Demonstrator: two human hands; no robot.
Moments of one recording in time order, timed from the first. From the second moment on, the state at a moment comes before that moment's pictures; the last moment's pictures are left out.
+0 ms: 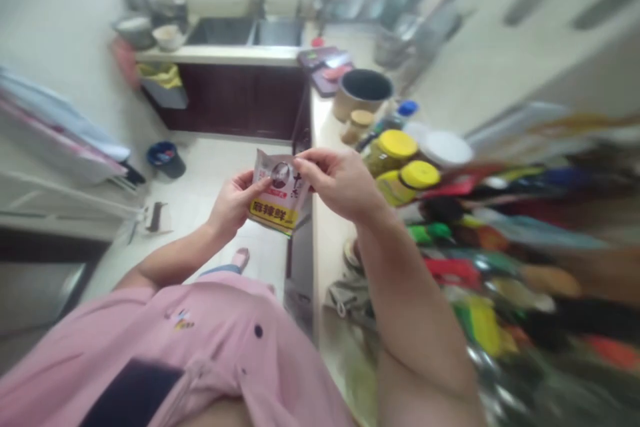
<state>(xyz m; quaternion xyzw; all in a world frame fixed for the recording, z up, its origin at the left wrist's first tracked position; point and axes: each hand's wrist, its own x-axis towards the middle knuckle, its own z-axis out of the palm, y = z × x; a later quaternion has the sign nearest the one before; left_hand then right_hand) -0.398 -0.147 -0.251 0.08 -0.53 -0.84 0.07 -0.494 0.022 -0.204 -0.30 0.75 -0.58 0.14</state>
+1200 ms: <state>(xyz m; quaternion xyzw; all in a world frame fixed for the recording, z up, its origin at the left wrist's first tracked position) -0.571 -0.428 -0.288 0.31 -0.57 -0.67 0.36 -0.668 -0.322 -0.314 -0.20 0.48 -0.72 0.45</state>
